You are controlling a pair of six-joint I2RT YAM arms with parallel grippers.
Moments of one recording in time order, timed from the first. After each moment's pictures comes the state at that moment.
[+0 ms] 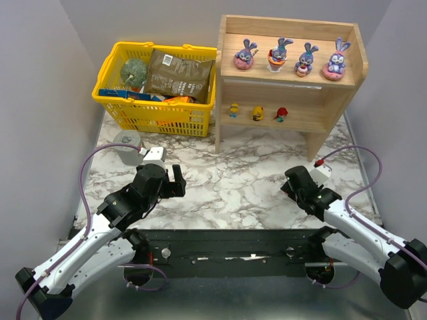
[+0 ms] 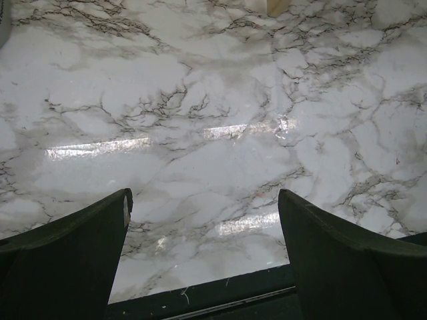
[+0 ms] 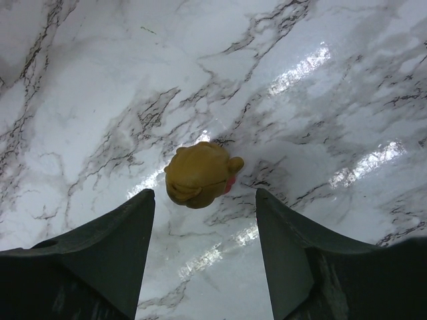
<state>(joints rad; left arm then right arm) -0.72 0.65 0.69 -0.68 -0.33 -0.56 0.53 0.88 0.43 -0.52 0.56 1.05</state>
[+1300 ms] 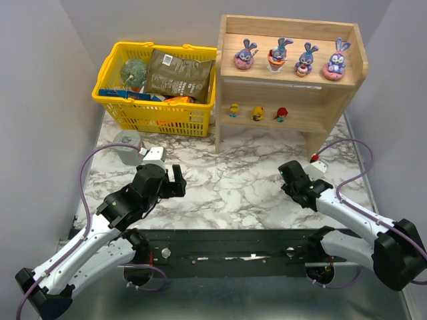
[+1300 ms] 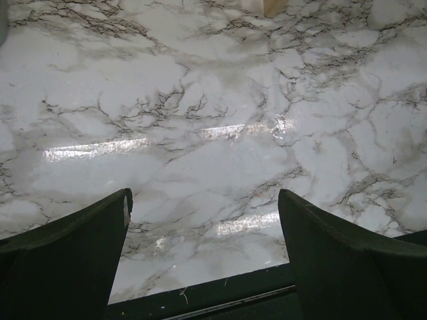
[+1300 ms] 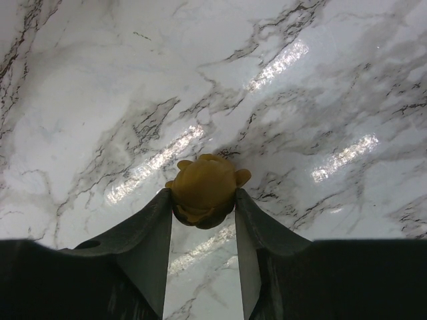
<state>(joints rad) -0.72 0.64 0.69 -0.68 -0.32 -0.56 0.54 1.06 0.50 -0.50 0.59 1.07</state>
